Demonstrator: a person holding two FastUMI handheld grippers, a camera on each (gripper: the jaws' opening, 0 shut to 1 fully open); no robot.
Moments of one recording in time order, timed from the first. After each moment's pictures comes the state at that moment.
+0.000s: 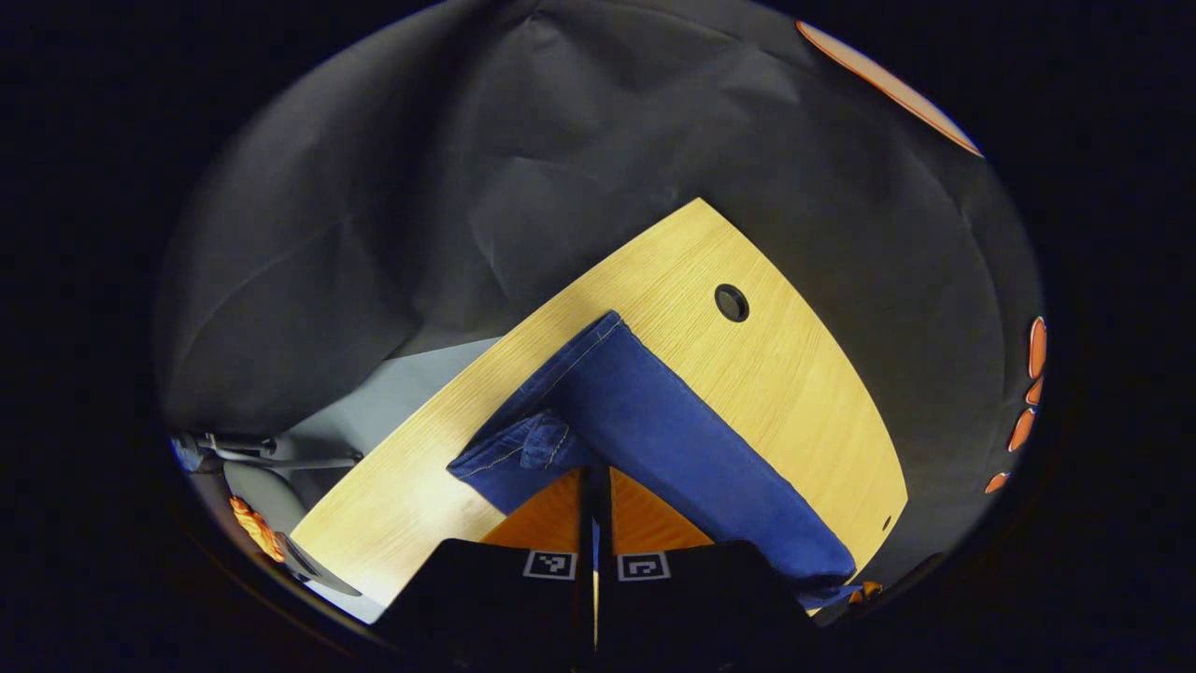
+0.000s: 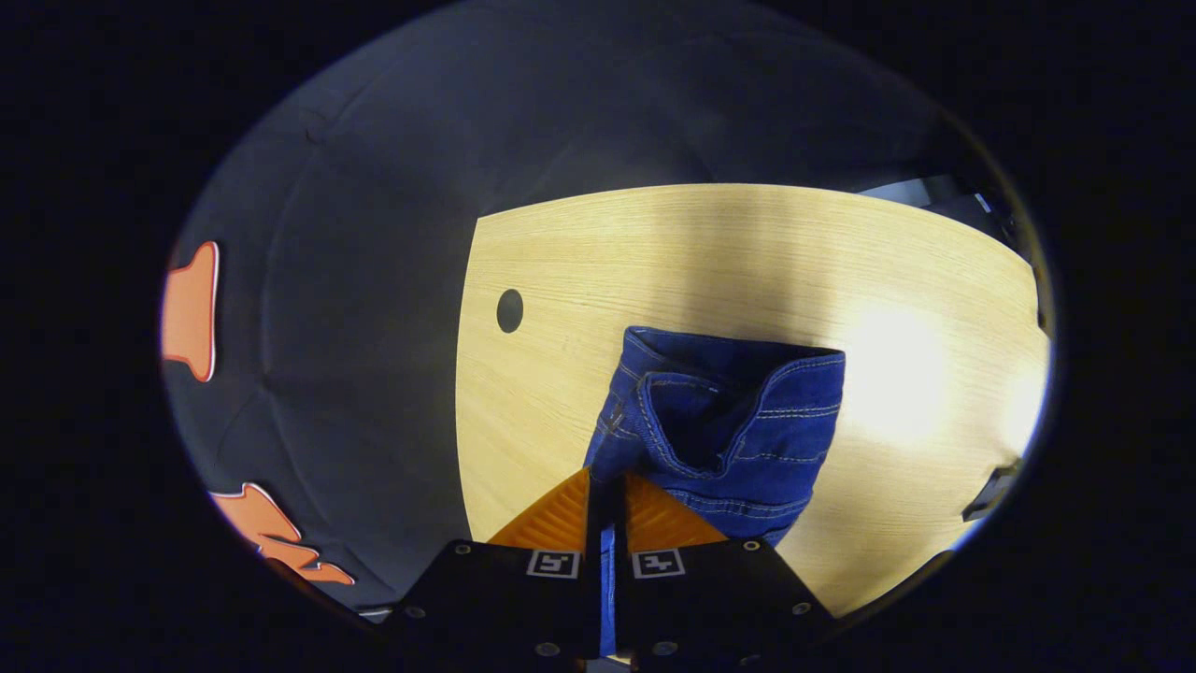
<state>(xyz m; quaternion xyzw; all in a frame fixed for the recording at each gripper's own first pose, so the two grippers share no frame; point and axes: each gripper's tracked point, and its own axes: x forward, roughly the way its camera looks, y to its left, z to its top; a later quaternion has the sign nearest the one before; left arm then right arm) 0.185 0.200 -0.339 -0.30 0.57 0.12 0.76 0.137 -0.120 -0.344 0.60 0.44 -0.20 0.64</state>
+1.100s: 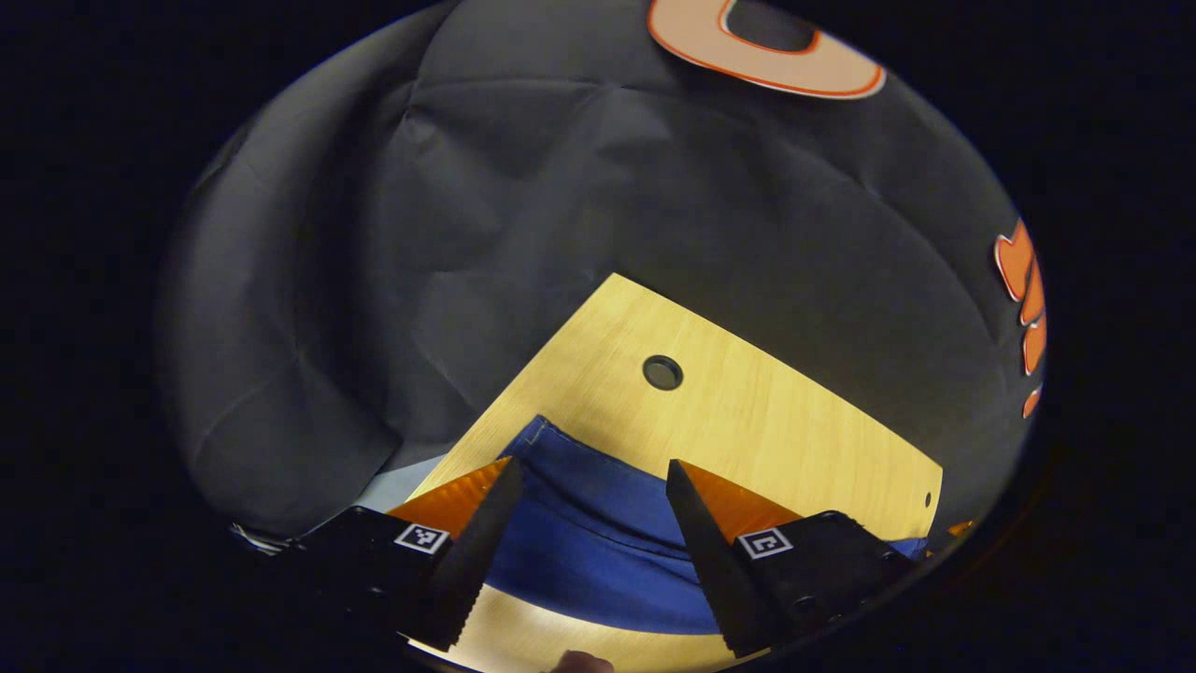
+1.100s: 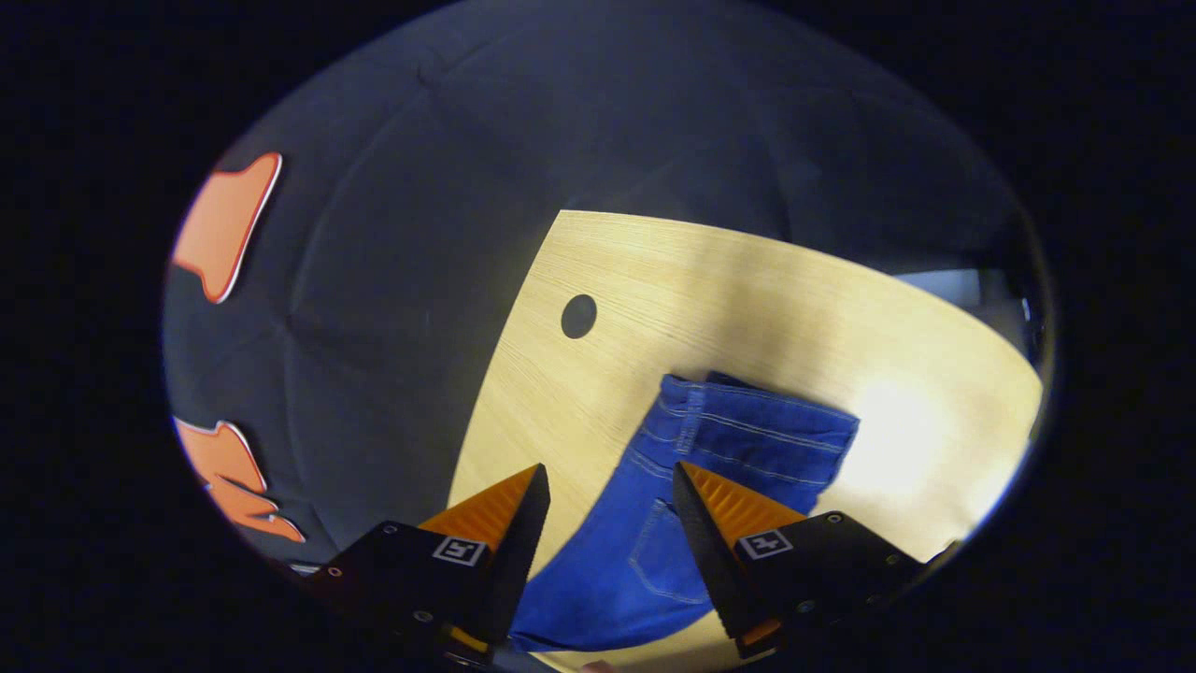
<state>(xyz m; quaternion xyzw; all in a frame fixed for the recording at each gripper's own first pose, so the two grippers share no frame) 0.243 0.184 -0.270 -0.20 0.44 0.06 0.88 0.159 -0.134 -0.321 0.48 0.44 -0.14 0.75</state>
